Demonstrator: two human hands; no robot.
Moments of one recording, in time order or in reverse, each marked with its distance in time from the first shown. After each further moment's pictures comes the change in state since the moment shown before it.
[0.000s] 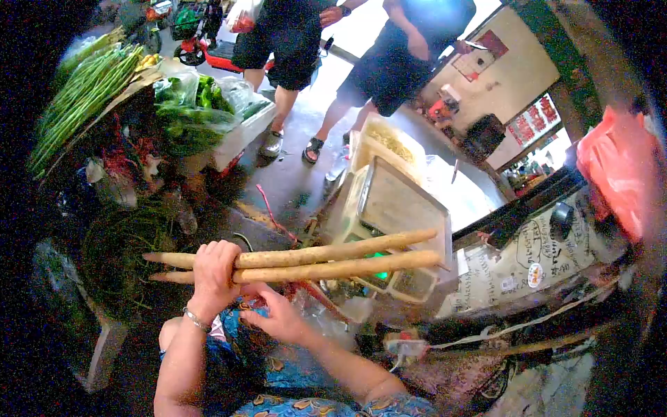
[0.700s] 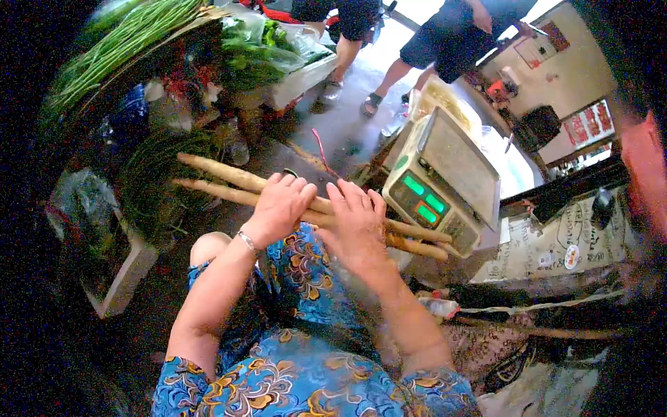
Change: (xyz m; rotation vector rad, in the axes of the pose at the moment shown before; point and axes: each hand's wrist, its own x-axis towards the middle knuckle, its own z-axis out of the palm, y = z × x) left_hand -0.038 0.015 0.017 0.308 -0.221 0.186; right_hand -0.031 -0.059 -0.021 -1.149 0.280 -0.240
